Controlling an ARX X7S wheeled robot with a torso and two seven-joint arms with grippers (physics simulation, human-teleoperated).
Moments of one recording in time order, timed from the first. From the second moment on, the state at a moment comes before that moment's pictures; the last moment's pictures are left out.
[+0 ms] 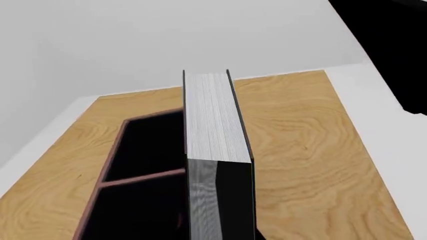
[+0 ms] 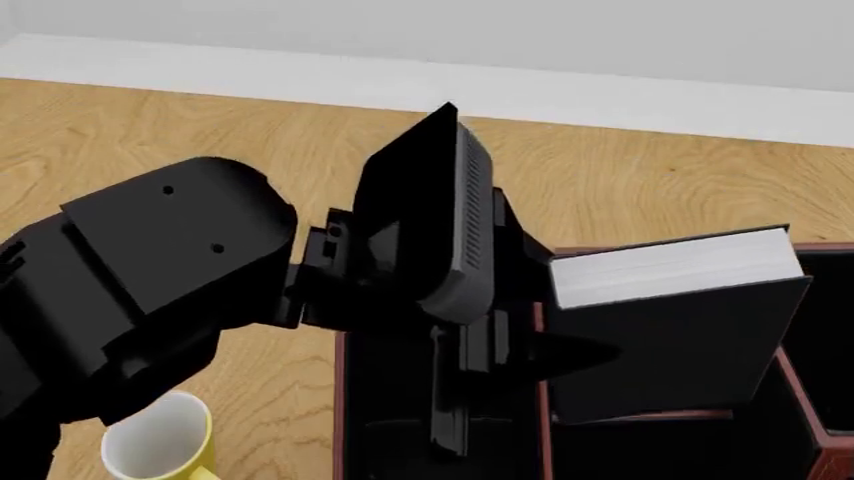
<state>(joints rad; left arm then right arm) -1.32 -0.11 0.90 -0.31 -0.67 -0.58 0.82 -0.78 1.23 0.45 -1.04 0.57 0.06 1.19</state>
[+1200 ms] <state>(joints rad) -1.26 -0.05 1.04 -0.48 -0.67 -0.44 0.81 -0.78 1.10 0.45 -1.04 0.55 0.05 1.06</state>
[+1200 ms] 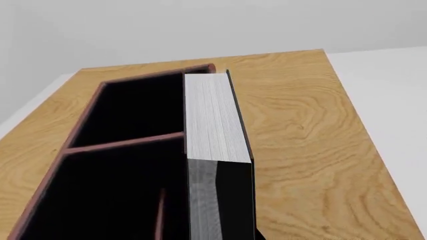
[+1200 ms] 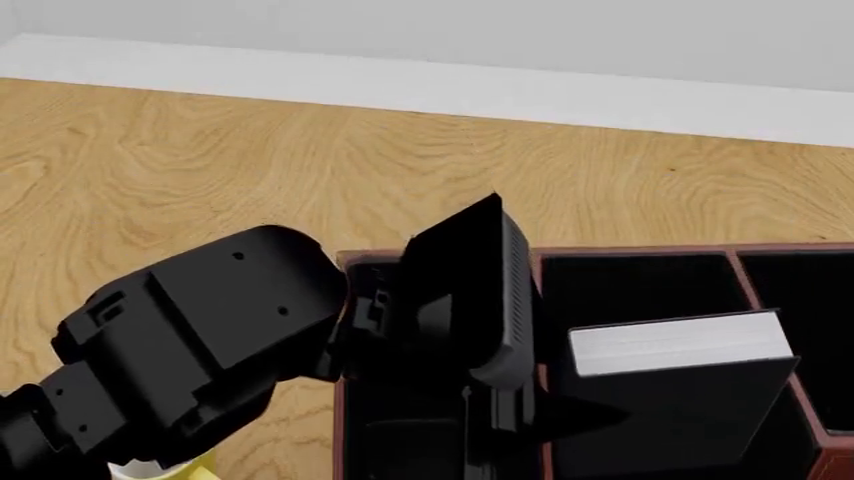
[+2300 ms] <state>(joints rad) -1.25 -0.06 1.33 -0.52 -0.79 -0.21 0.64 -0.69 0.98 0.43 -0.96 0.56 0.00 0.87</state>
